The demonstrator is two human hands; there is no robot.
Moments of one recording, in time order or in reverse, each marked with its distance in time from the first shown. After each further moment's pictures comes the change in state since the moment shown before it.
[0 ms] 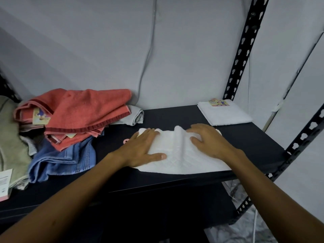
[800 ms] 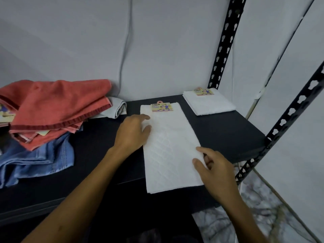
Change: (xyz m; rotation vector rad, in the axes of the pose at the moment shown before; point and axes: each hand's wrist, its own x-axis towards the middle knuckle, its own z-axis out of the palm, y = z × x) left_hand 0.037 0.030 0.007 -0.192 0.520 -0.156; right_hand -0.113 -0.021 0.037 0.370 0.402 0.463
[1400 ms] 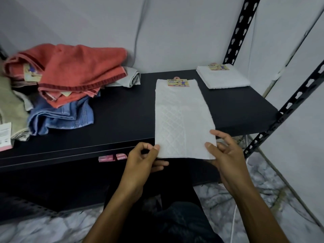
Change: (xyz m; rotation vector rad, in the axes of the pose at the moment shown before) left_hand -0.190 0.046 -0.001 -1.112 -0.059 -0.690; right_hand -0.053 0.012 -0.003 0.767 -0.156 0.290
